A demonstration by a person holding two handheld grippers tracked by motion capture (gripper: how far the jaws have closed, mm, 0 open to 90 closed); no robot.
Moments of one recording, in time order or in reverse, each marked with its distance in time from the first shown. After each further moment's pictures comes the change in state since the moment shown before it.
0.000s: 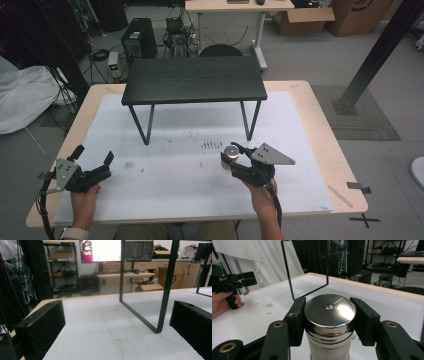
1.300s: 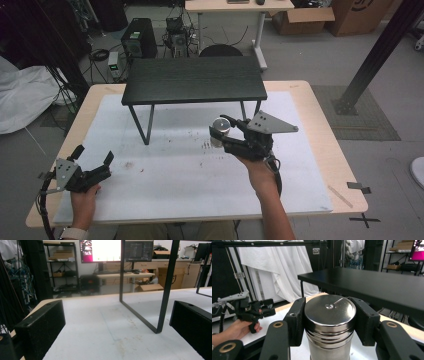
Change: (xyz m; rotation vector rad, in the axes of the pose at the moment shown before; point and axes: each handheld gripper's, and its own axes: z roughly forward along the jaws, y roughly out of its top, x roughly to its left) left arm 0.000 0.000 0.000 -0.002 -0.001 -0.002; right arm 0.008 0.096 0.010 -0.065 0.119 -0.051
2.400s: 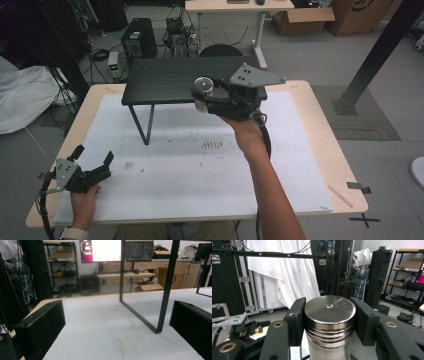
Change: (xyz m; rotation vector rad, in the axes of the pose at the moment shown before) left arm 0.000 0.000 0.000 0.000 0.001 -0.002; right arm -0.011 0.085 0.045 -0.044 0.052 -0.097
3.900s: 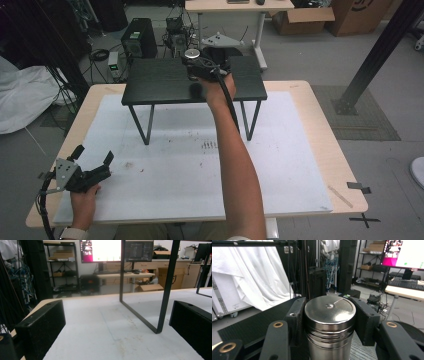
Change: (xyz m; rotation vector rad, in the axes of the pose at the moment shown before) left arm 0.000 0.000 0.000 0.002 -0.001 0.000; right arm -0.068 0.000 0.109 0.102 -0.246 0.070
